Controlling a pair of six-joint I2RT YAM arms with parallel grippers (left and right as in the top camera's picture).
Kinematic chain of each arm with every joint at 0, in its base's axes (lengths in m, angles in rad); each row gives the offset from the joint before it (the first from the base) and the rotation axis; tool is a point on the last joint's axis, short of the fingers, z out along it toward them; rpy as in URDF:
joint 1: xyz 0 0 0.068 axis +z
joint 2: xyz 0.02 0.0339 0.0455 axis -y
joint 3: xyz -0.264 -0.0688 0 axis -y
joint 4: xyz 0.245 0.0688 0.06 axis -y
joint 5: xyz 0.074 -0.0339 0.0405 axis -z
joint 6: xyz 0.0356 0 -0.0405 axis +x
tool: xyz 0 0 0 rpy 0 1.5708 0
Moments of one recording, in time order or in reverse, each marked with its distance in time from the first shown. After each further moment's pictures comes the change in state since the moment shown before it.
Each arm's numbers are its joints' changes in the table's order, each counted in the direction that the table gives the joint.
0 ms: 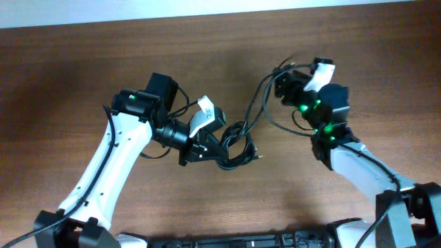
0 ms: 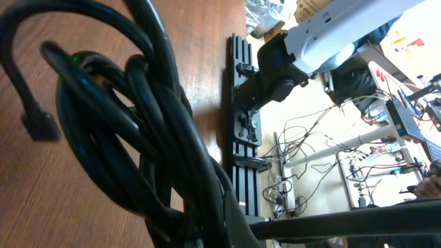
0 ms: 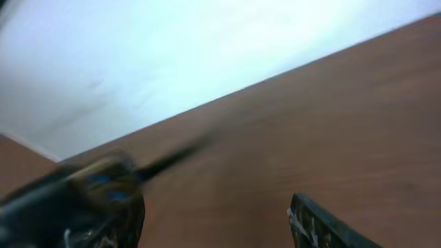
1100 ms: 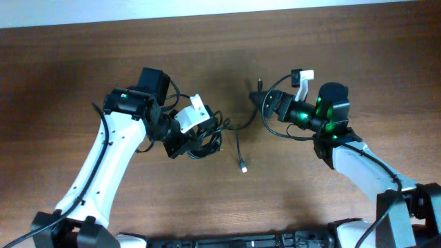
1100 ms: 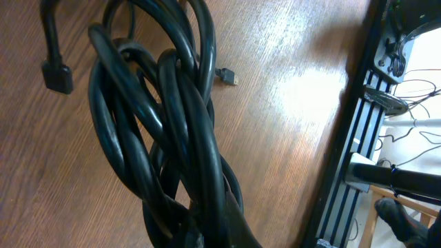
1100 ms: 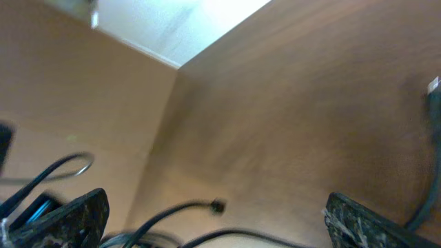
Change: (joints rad) left arm 0.051 0.001 0.000 0.093 -0.502 -0.126; right arm -0.012 0.000 0.006 -0.127 -0.638 0.232
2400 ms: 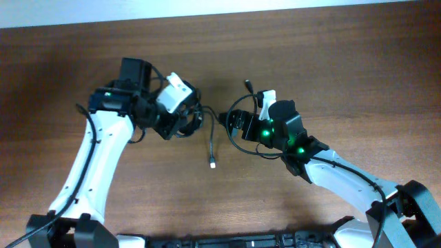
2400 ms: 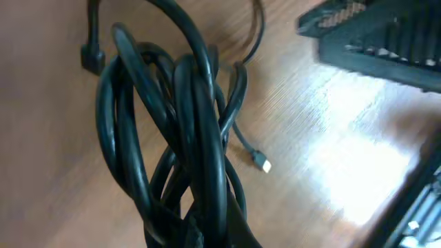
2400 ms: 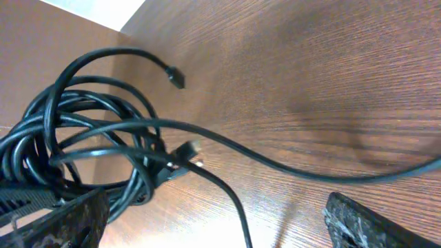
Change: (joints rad) left arm 0.124 0.003 0.002 0.197 -0.103 -0.298; right arm 0.355 0.001 0.005 -0.173 0.464 0.077
